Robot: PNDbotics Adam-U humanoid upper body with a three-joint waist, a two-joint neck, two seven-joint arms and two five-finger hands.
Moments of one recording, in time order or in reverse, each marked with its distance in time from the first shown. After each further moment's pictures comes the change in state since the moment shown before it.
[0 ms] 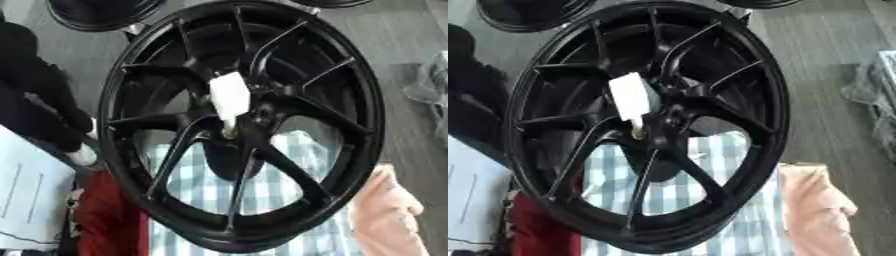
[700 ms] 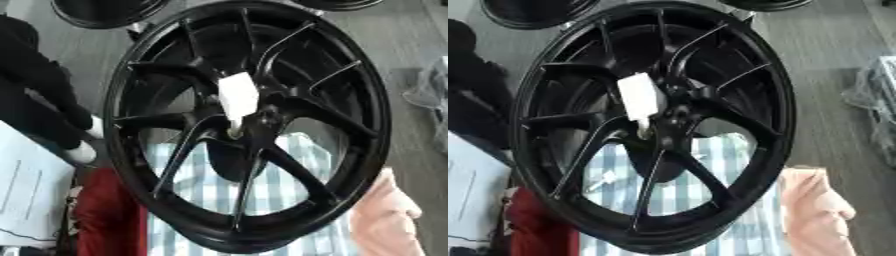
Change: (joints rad) left arm -0.001 -0.411 0.000 -0.212 0.726 0.062 0.278; right arm -0.008 0.011 0.005 0.000 -0.004 -0.003 -0.002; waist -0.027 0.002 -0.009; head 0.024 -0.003
